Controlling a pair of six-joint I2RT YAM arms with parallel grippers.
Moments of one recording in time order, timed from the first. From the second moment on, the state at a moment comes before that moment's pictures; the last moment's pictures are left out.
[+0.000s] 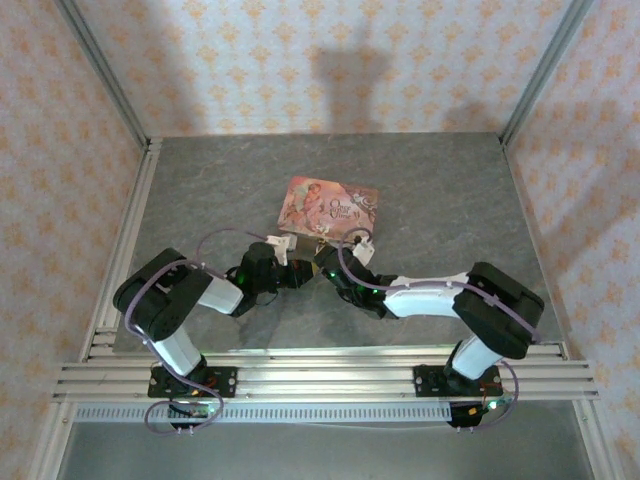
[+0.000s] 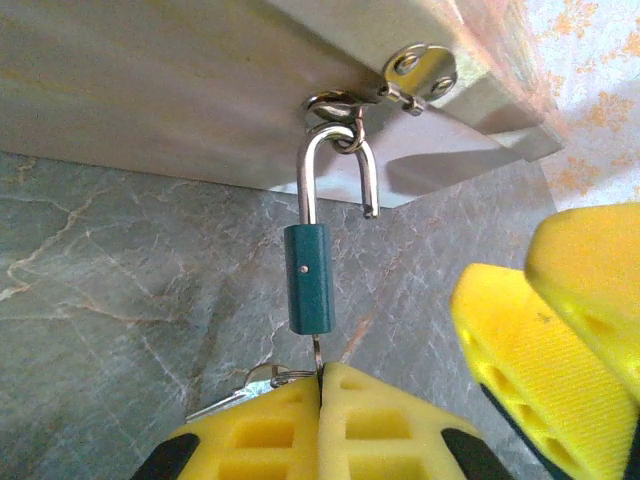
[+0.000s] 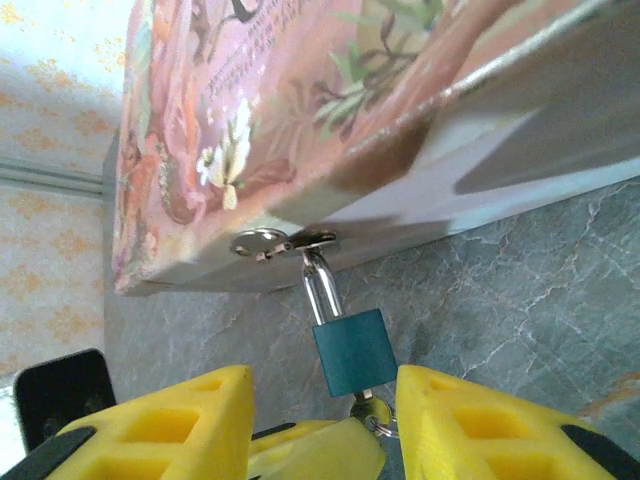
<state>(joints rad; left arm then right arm) -0.53 1.68 0.41 0.77 0.39 -0.73 0.97 1.56 0.68 0.28 0.42 1.39</state>
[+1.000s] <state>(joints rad) -0.53 1.65 0.43 0.68 0.37 -0.71 0.95 1.68 0.92 -0.06 0.29 1.24</state>
